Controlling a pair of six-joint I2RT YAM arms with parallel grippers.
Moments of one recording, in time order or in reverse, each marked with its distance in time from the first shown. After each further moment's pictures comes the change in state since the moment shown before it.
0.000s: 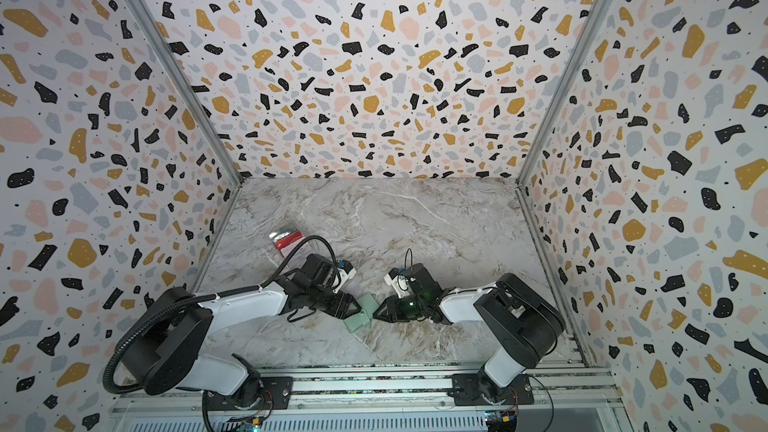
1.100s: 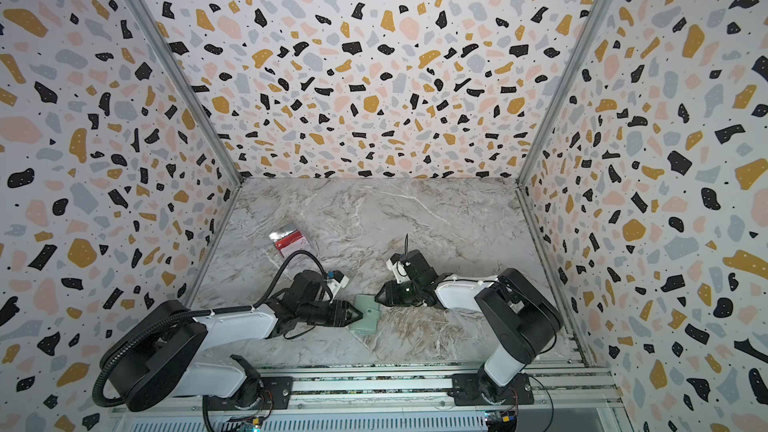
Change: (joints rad) left arm -0.015 -0.040 -0.211 0.378 0.105 -0.331; right arm -0.028 -0.026 0.143 -0.241 0.135 -0.061
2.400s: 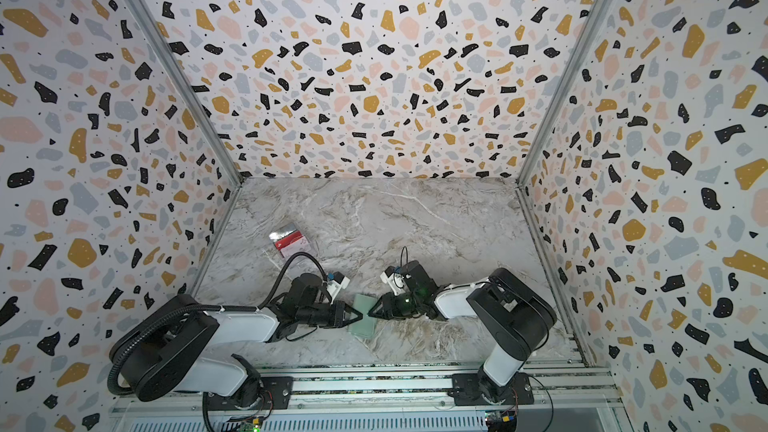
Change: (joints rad) left arm -0.004 0.011 -0.055 0.170 0.036 -0.111; right arm 0.031 0.003 -0.086 0.157 -0.088 0.057
